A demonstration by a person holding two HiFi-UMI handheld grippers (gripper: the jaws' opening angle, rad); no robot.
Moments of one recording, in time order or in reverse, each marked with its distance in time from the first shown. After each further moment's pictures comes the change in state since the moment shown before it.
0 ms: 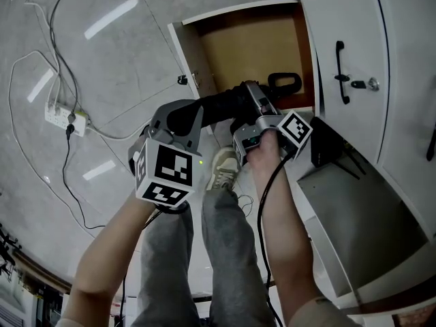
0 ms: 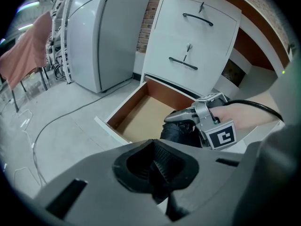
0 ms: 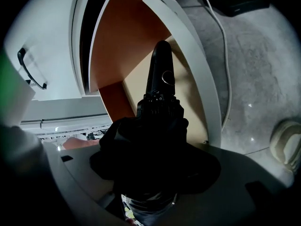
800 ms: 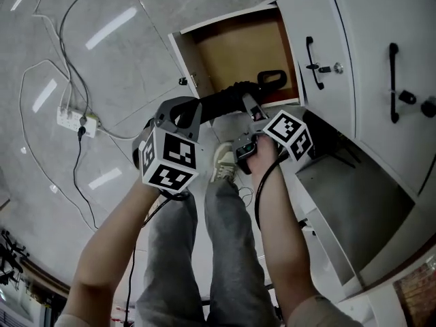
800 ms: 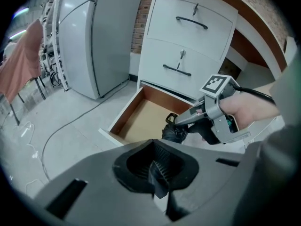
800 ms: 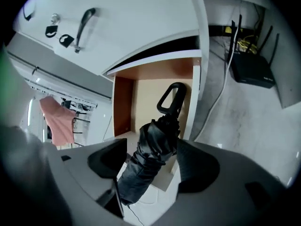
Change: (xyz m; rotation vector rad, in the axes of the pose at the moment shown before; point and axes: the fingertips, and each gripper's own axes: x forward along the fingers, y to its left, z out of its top) left arm -0.030 -0.005 0.027 0.074 0.046 0.001; right arm -0.069 0.021 -0.002 -0.412 -0.036 -0.326
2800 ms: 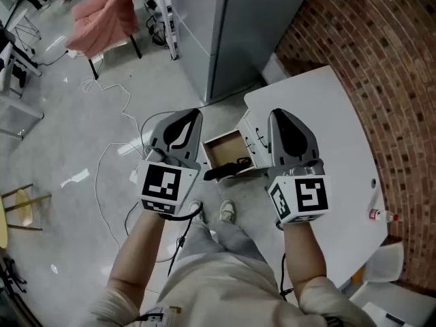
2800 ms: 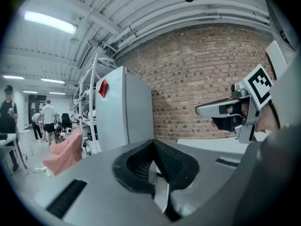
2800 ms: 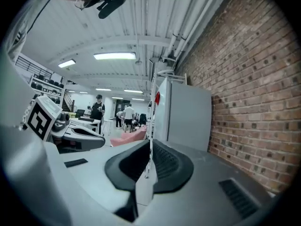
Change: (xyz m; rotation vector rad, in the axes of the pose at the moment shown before) left arm -0.699 -0.078 0.451 0.104 -0.787 0.331; right arm -0.781 0.552 0.025 -1.318 -0.913 0.489
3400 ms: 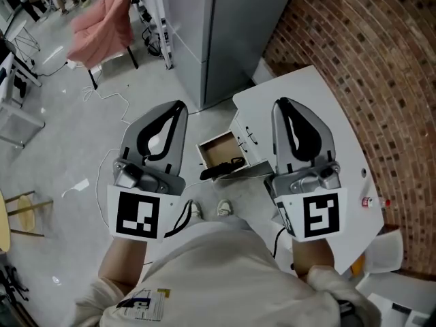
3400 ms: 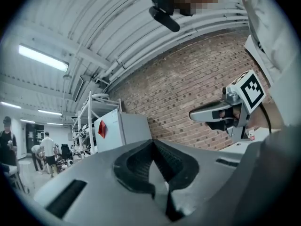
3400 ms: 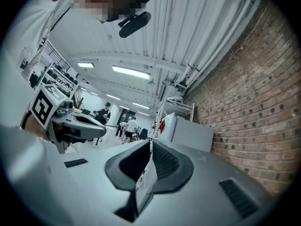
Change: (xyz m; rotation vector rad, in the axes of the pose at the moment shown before) left arm -0.108 -0.036 0.152 0.168 -0.256 0.030; right arm -0.095 0.026 0.146 -0.213 -0.229 0.038
